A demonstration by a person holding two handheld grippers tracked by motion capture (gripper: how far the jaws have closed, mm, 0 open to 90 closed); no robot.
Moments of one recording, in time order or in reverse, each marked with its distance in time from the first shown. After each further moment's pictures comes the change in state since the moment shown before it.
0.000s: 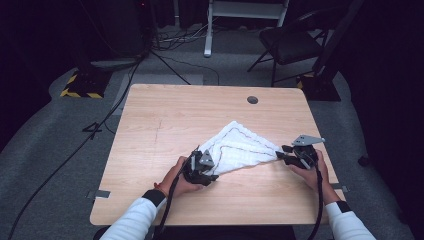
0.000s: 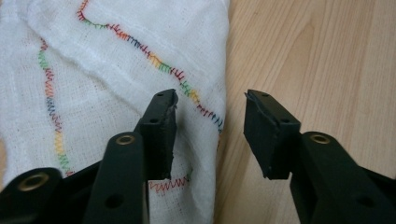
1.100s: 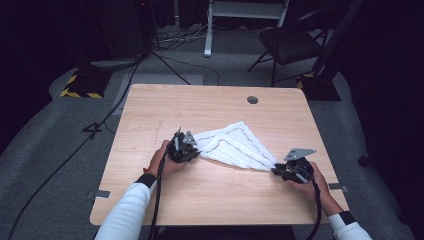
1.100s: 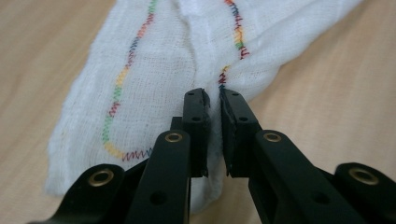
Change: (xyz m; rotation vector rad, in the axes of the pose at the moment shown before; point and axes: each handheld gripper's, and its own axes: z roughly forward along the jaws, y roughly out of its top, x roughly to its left) left arm 0.083 -0.014 -0.010 0.000 0.118 -0.081; right arm 0.042 -0.016 -0.009 0.137 0.121 -0.073
